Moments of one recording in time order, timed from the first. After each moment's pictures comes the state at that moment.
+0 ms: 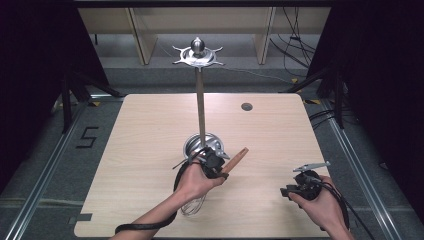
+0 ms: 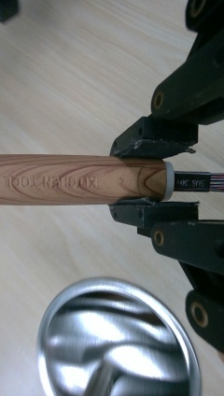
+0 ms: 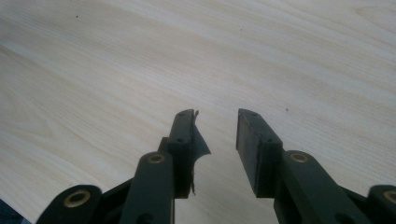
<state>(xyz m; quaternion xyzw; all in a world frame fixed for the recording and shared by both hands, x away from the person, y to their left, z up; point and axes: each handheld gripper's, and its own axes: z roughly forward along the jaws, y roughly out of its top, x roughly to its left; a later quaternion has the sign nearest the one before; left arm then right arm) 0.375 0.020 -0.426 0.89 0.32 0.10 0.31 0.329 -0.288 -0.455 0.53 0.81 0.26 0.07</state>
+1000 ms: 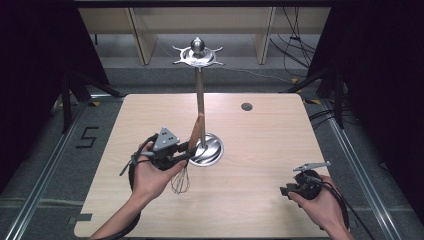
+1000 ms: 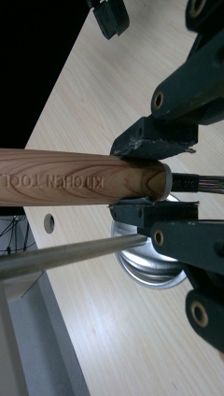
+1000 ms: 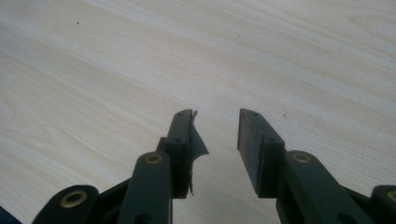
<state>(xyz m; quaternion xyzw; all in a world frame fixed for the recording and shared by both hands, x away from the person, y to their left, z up) 0.355 0.119 -0.368 0.78 0.37 0.19 0.47 0.330 -0.287 -0.455 0.52 0.81 0.27 0.09</state>
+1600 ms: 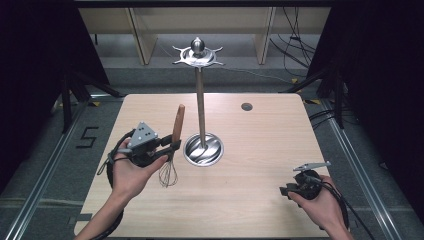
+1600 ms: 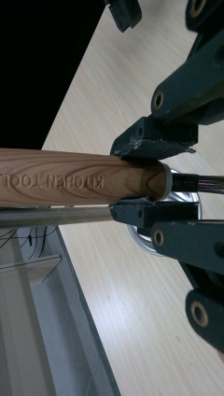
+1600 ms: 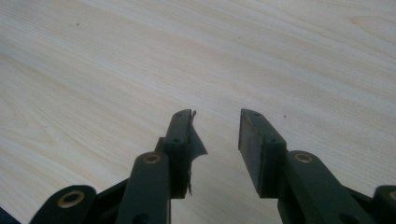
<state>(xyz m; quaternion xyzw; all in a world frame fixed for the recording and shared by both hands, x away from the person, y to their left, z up) 0.350 0.157 -0.348 0.75 0.37 0.22 0.50 0.330 -0.287 -0.455 0.52 0.80 0.27 0.09</state>
